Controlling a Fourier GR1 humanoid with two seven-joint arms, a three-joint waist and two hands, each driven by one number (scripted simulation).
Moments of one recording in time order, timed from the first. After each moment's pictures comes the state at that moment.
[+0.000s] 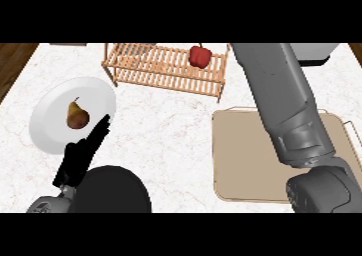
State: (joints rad) left arm -0.06 0.21 -0.09 -1.35 -0.05 -0.06 0.06; right arm -1.35 -0.02 -0.47 -0.60 0.72 -0.99 0.44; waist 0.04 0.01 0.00
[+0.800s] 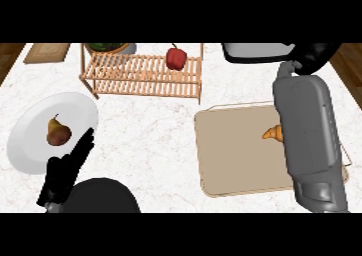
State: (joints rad) left arm 0.05 0.22 -0.04 -1.38 -0.03 -0.04 0.05; right arm -0.91 -0.01 -0.34 -1.16 0.84 -0.84 0.66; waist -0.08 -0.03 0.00
